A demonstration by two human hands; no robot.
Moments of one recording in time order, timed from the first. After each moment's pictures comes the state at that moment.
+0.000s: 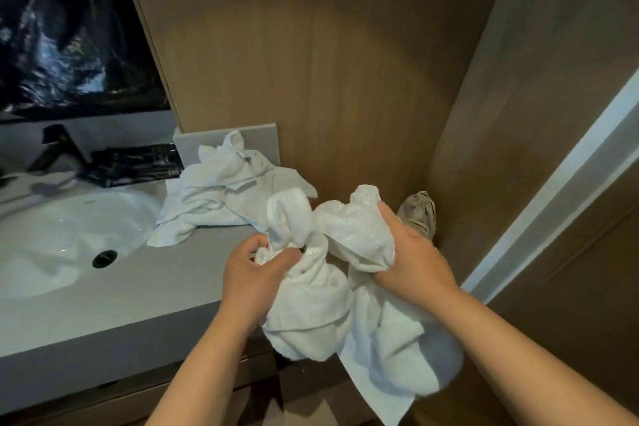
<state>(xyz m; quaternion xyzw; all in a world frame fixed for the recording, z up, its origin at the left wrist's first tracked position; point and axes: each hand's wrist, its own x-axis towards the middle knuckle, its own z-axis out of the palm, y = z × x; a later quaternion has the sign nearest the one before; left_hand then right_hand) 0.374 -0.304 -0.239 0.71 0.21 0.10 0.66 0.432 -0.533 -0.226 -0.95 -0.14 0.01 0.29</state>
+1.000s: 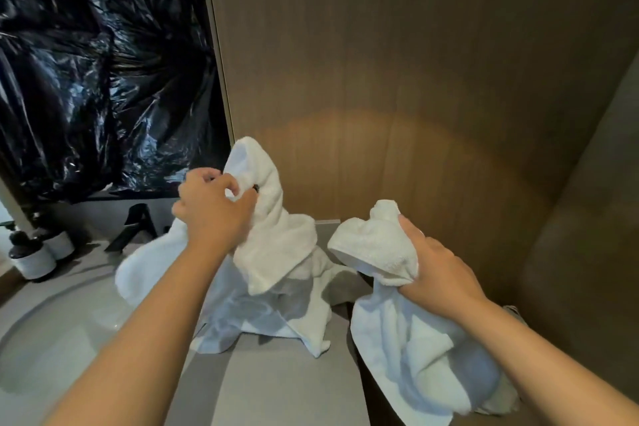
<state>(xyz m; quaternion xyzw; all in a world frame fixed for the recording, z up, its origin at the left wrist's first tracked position) 0.554 -0.132 -0.099 0.83 0.26 0.40 0.29 0.613 -0.443 -0.150 -0.95 -0.24 -0.02 0.21</state>
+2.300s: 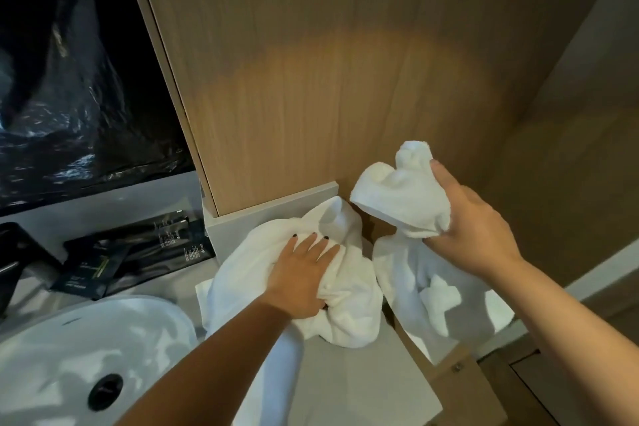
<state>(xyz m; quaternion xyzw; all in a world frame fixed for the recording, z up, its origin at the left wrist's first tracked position) 0.669 -0.105 -0.321 0.96 -0.26 -0.02 -0.02 0.639 -0.367 -0.171 -0.98 -0.03 -0.08 0.19</state>
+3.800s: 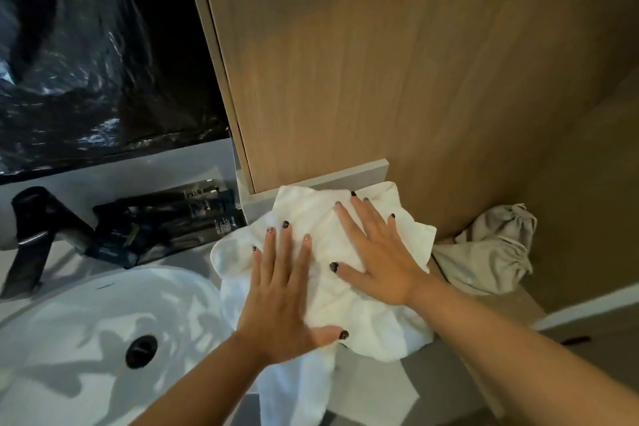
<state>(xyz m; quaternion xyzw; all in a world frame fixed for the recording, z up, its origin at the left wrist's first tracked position) 0.602 -0.028 -0.343 0.98 -0.14 0.09 0.13 0.679 -0.236 -0.311 -0.95 -0.27 0.07 0.17</state>
